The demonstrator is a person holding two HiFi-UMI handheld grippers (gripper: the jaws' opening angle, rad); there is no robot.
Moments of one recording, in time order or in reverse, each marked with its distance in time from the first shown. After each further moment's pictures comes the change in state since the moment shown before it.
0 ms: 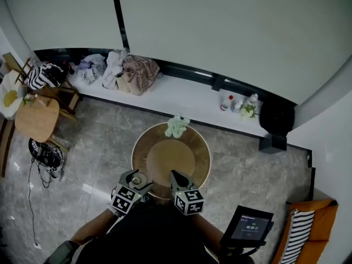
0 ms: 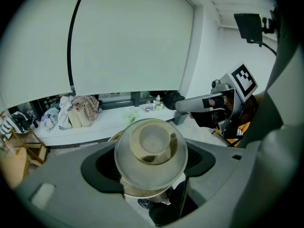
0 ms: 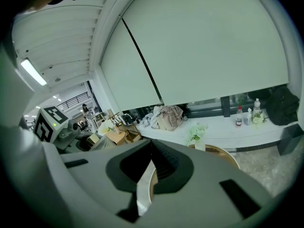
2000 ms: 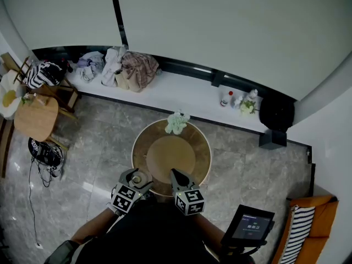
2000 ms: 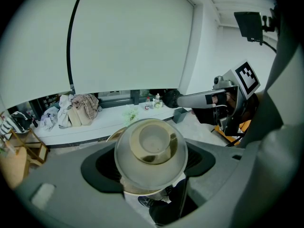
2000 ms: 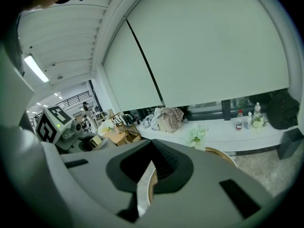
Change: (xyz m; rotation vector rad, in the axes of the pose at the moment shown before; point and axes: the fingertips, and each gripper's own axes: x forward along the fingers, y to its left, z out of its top) left arm 0.002 0.000 -0.006 0.000 0.021 -0.006; right arm -0.004 0.003 0.003 -0.036 -0.023 -0.003
